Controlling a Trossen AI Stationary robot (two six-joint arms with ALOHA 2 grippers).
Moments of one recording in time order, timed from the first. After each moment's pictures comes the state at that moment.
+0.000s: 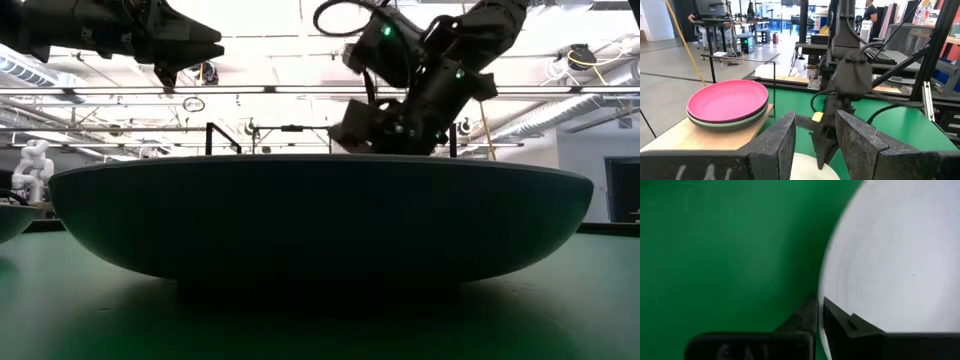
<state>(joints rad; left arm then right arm) -0.03 0.79 0.35 0.41 -0.14 -0.06 0.06 1.83 0.94 -0.04 0.15 -0.73</state>
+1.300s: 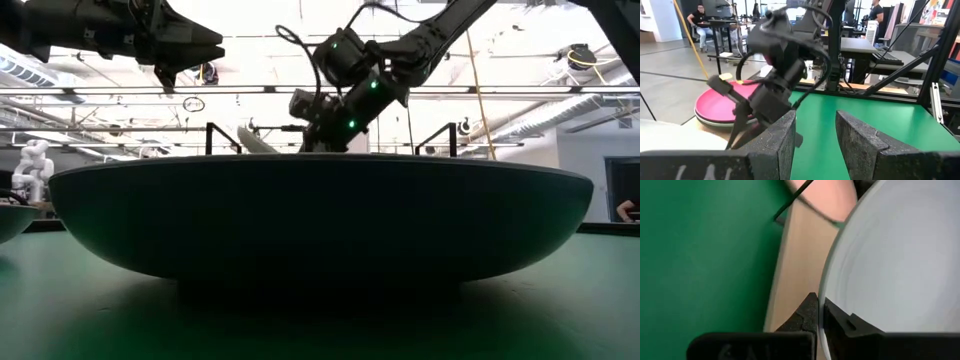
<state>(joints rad) -0.02 0.79 0.35 0.42 -0.16 -0.05 -0.25 1.93 1.23 0.09 0.18 -0.72</state>
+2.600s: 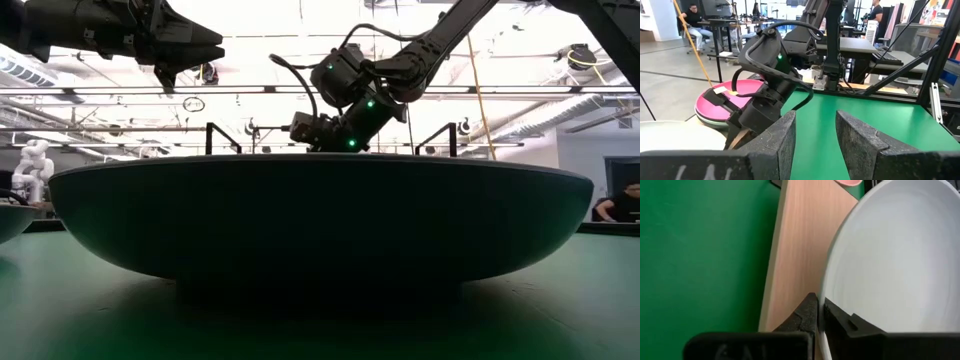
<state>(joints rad) -0.02 0.79 0.35 0.41 -0.16 -0.06 -0.27 1.99 1.23 0.09 0.23 -0.69</state>
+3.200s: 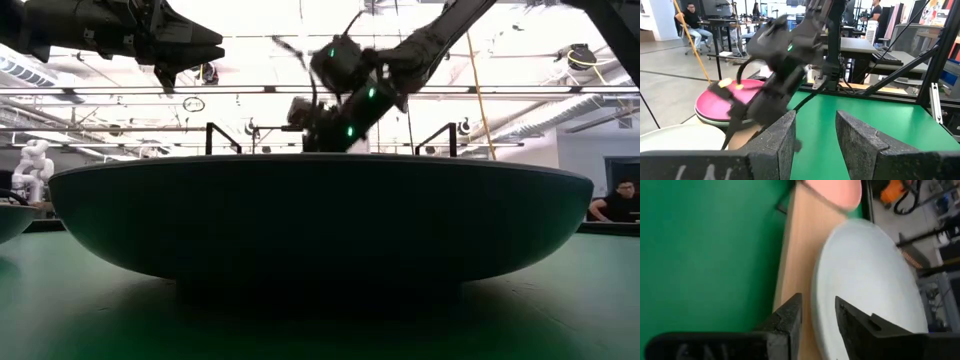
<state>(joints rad) -0.02 0.79 0.35 0.41 -0.16 -0.06 -0.24 1.96 1.22 0.11 0.21 -0.68</state>
